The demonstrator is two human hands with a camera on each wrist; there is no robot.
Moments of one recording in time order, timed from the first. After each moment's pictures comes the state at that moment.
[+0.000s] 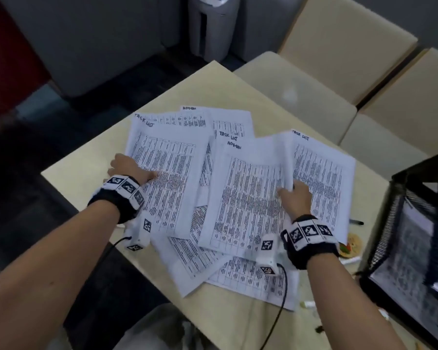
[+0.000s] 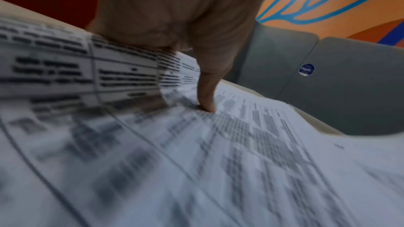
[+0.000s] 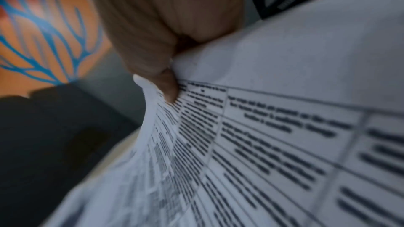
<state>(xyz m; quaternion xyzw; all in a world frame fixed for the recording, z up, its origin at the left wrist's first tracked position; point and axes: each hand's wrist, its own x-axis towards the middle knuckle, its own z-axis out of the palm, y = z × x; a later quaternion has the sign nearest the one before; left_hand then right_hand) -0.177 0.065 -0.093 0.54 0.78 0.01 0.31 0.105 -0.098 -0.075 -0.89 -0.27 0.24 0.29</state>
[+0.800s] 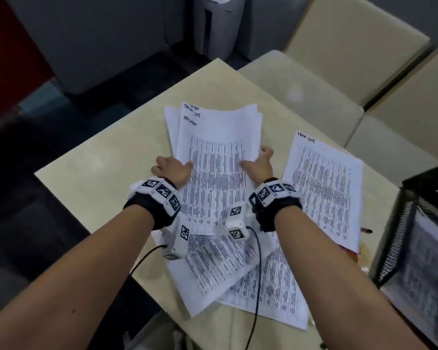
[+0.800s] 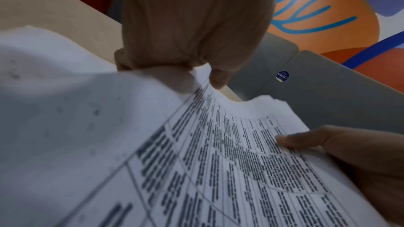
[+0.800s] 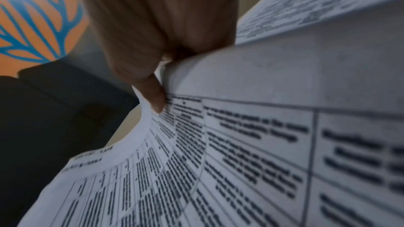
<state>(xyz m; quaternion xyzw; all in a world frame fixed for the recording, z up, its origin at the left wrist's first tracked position) -0.101 0.042 -0.082 0.61 0.69 -0.03 0.39 0.077 0.004 -0.099 -0.81 -0.30 0.38 0.33</state>
